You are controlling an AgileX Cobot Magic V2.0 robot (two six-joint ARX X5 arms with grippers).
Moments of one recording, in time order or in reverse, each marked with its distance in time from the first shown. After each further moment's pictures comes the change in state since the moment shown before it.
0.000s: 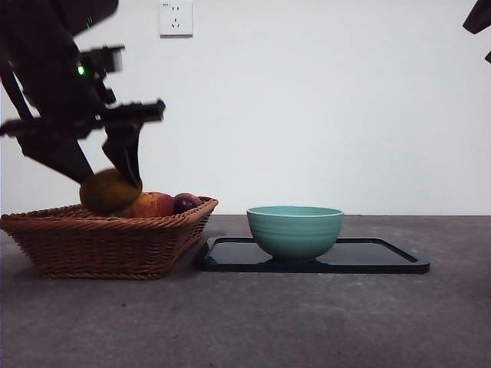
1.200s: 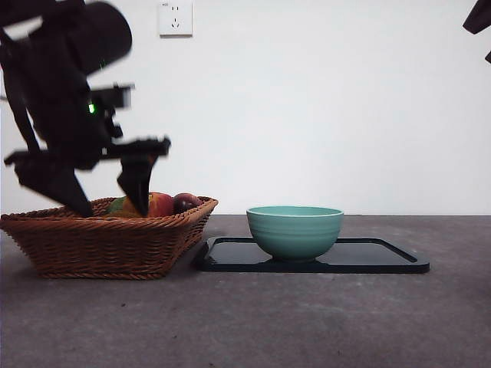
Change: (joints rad) left arm 0.005 0.076 0.000 0.019 0.000 0.000; right arm 0.000 0.000 0.000 0.000 0.000 0.000
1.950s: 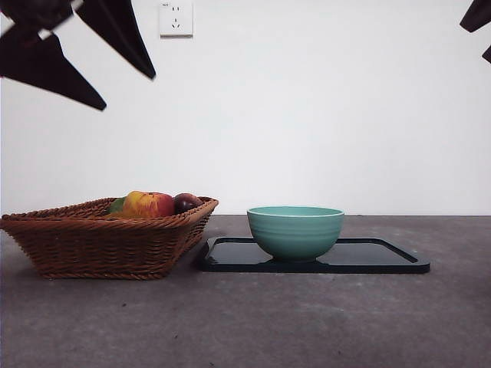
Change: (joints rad) left arm -0.014 -0.460 0.000 -0.265 0.414 0.070; right arm 0.000 0.000 0.000 0.016 0.006 0.000
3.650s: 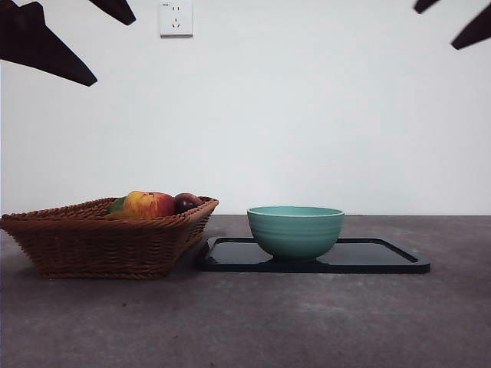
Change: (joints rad) left arm 0.000 -0.094 0.000 -0.204 0.242 0.138; right arm -0.001 0.185 0.148 0.099 0.103 0.211
